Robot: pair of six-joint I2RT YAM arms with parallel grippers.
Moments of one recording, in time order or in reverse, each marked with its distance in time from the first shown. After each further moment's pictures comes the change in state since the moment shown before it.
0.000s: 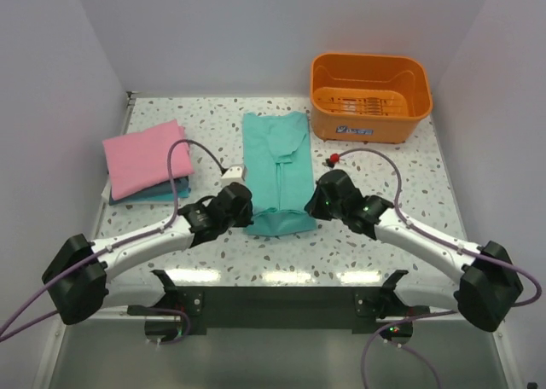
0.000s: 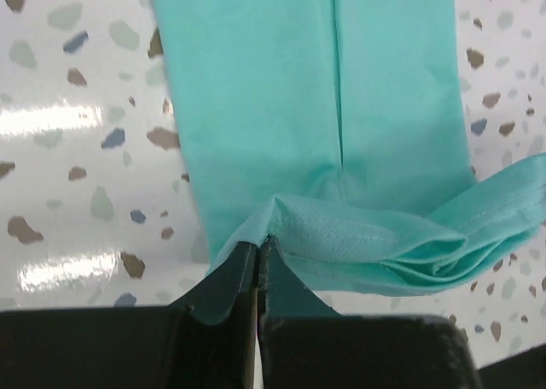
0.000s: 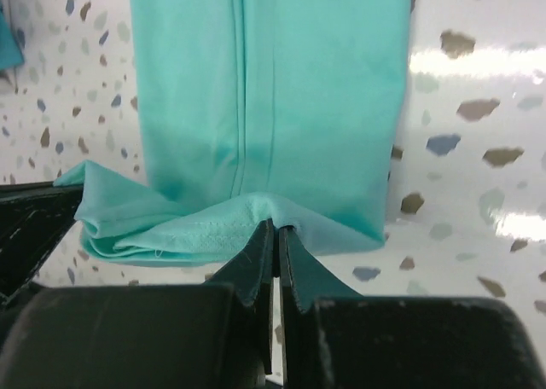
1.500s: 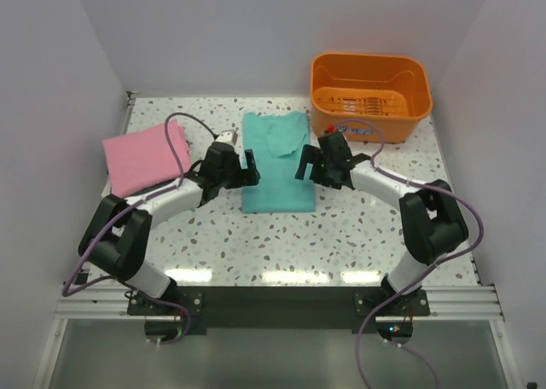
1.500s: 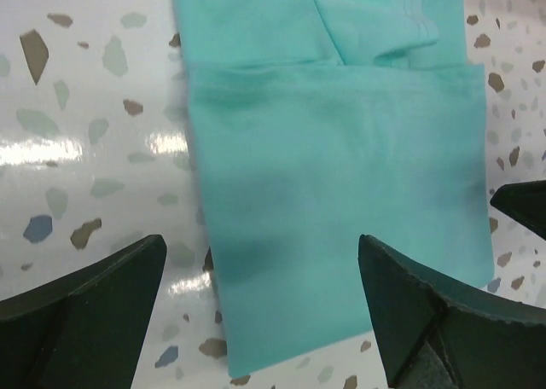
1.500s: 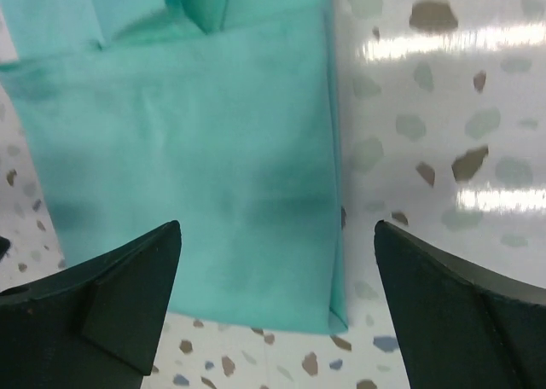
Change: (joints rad) left arm 0.415 0.417 0.239 0.306 0.261 0.252; right arm -0.314 0.584 0.407 0.066 -0.122 -0.187
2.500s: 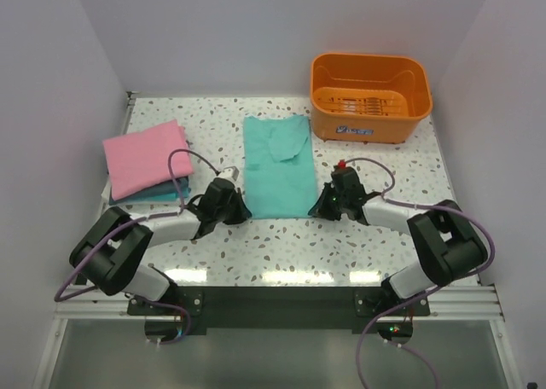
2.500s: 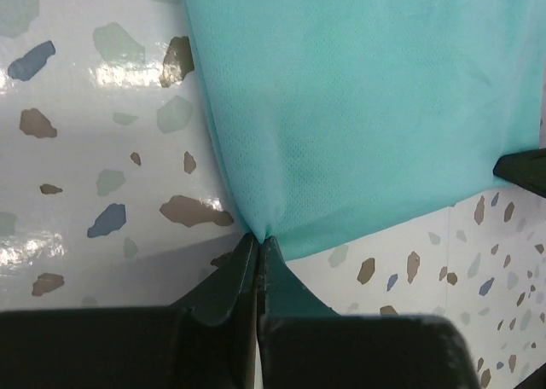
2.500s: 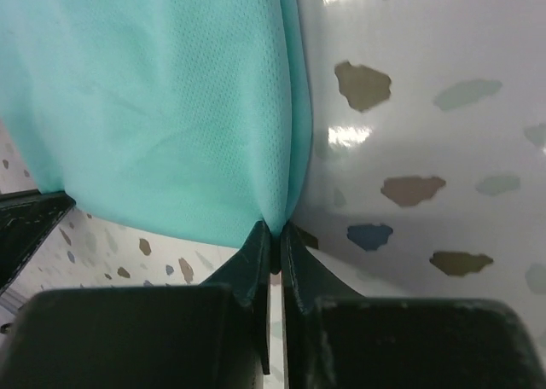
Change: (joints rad) left arm -0.104 -0.120 -0.383 0.181 0.094 -0.158; right arm 0.003 -0.183 -0.486 0.282 -0.209 0.160
